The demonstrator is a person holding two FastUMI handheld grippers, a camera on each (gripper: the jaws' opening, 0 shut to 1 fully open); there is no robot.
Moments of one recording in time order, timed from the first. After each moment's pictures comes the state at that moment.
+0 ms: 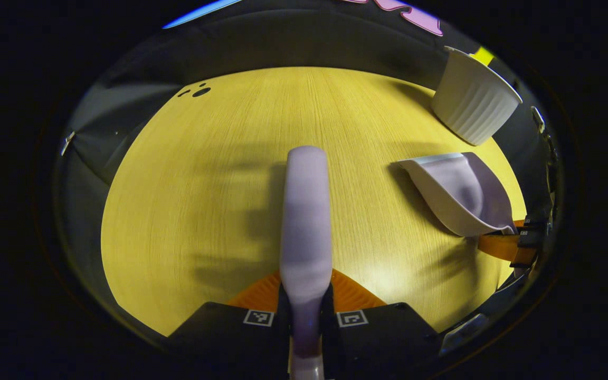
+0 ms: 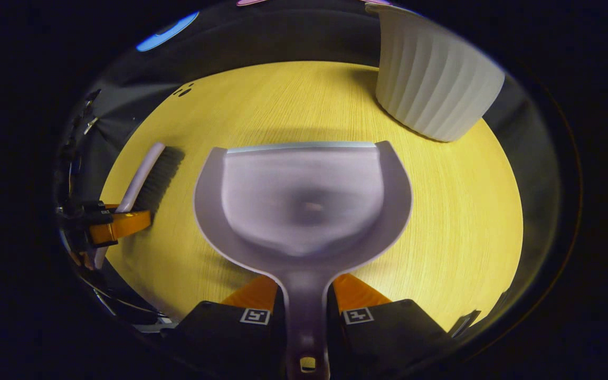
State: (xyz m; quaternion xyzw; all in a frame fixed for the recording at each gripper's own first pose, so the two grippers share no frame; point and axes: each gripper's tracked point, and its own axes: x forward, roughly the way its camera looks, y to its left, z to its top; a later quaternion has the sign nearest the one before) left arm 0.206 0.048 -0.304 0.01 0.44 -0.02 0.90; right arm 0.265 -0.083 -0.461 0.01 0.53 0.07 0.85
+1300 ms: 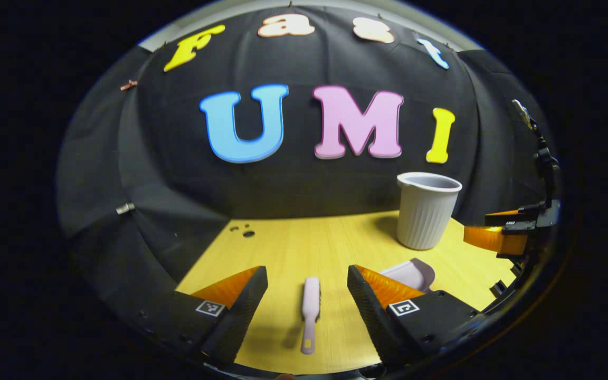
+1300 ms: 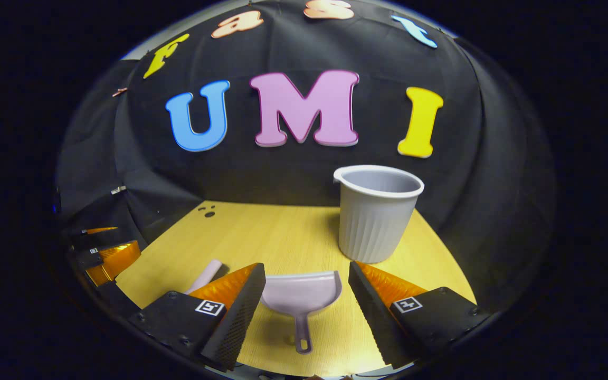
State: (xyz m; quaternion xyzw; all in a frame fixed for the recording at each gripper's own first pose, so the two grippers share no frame) left arm 0.063 0.037 -0.040 0.04 0.01 0.02 1.00; right arm 0.241 -0.111 -0.184 0.02 0.13 0.02 0.99
